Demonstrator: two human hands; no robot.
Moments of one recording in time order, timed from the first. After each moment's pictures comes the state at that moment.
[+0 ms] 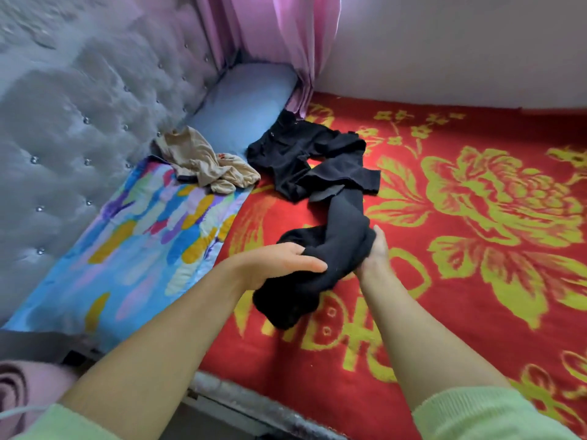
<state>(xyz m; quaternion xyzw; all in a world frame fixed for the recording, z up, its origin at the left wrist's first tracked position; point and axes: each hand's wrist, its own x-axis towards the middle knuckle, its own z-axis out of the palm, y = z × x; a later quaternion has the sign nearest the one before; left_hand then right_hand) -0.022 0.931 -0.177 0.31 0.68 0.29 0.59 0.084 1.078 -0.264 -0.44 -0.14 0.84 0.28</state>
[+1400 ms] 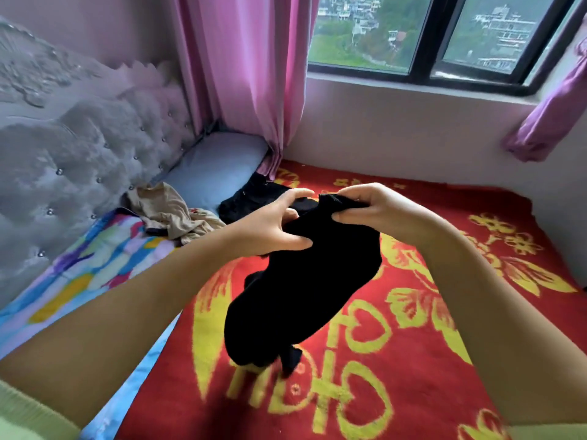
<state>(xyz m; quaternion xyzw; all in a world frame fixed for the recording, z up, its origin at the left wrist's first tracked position) -0.047 0.964 -0.073 0.59 0.62 0.37 0.36 0.128 1.098 -0.038 -0.19 -0.86 0.46 0.11</state>
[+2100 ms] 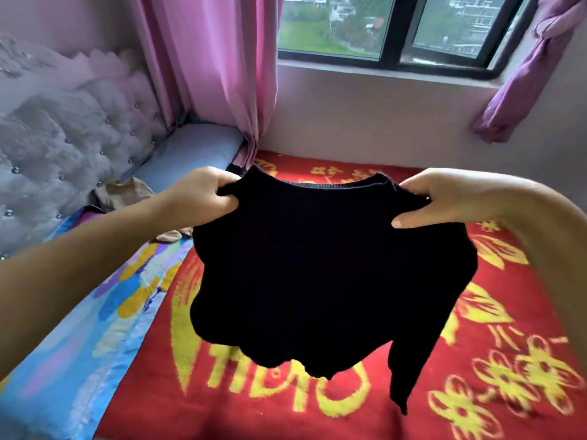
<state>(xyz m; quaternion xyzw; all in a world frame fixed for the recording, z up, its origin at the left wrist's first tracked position) -0.061 0.952 -0.045 0.63 0.71 0.31 0.10 0.244 1.115 0.020 -0.28 -0.92 0.26 -0.06</state>
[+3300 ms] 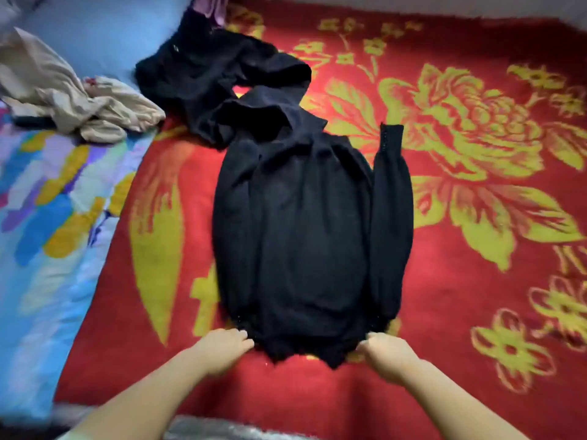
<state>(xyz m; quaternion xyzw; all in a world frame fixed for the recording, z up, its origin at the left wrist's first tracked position) -0.023 0.903 -0.514 0.72 0.58 -0.23 0.31 0.264 1.059 -0.489 -0.29 -0.86 0.18 -0.38</state>
